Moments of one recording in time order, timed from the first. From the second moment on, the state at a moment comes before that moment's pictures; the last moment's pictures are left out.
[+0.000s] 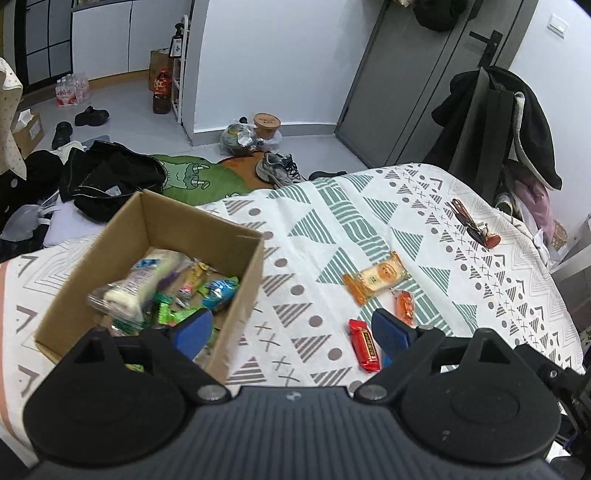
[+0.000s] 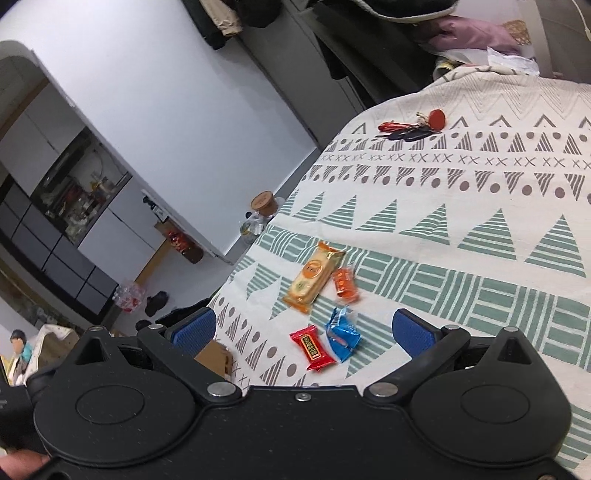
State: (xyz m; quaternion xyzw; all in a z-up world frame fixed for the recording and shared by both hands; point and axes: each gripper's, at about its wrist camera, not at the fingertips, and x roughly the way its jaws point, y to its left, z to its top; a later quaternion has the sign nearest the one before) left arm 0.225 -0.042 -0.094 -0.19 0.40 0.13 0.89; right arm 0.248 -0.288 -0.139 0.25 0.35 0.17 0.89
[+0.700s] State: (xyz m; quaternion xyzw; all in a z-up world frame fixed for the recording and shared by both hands) left arm 0.274 -0.088 -0.161 -0.23 0.43 0.11 0.87; right arm 0.290 -0.289 -0.177 0.28 0.38 0.15 0.87
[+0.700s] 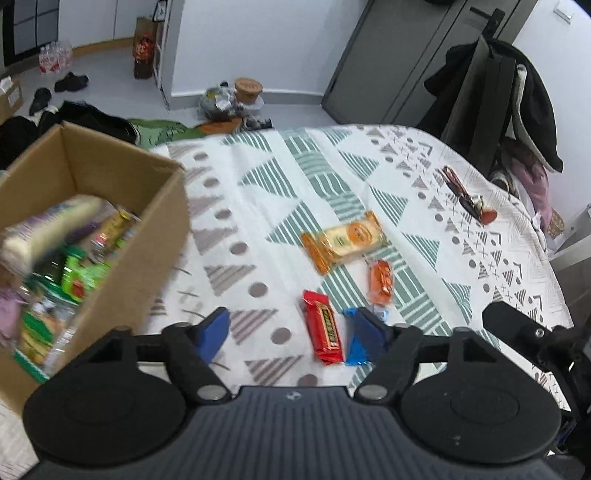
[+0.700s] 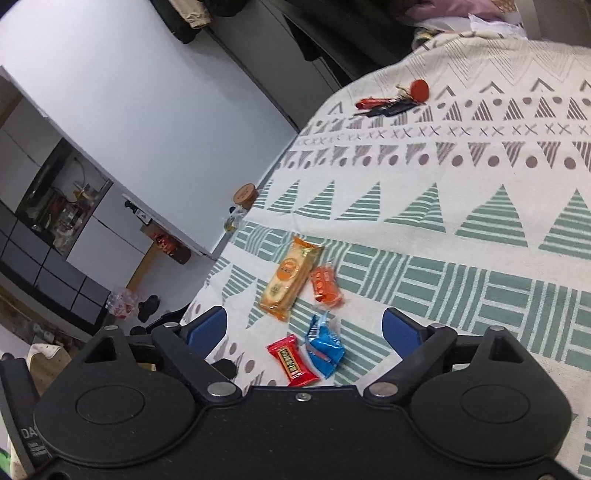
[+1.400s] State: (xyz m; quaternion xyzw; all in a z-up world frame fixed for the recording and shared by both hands) left arm 0.320 -0.115 -0.222 -0.24 0.46 0.12 0.84; right arm 0.330 -0.288 -0.232 0.32 0.44 0.15 0.83
